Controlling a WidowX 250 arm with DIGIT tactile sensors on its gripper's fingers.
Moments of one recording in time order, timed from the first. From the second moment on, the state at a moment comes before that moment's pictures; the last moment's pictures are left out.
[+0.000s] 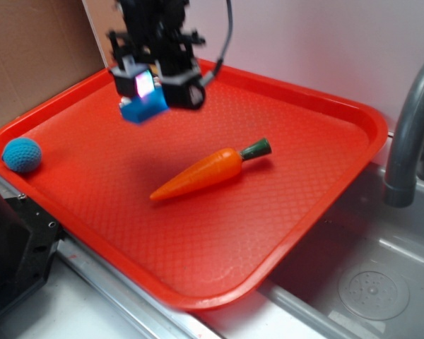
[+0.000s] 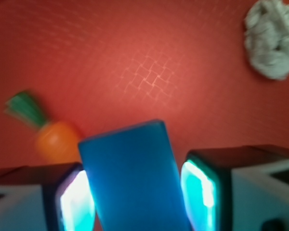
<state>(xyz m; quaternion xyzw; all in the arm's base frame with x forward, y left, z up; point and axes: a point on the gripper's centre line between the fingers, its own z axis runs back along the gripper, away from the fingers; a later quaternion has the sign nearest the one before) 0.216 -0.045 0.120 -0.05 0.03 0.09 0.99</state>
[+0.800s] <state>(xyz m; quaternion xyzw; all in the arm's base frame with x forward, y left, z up) 0.224 -0.006 0.192 0.04 0.01 0.04 1.00</state>
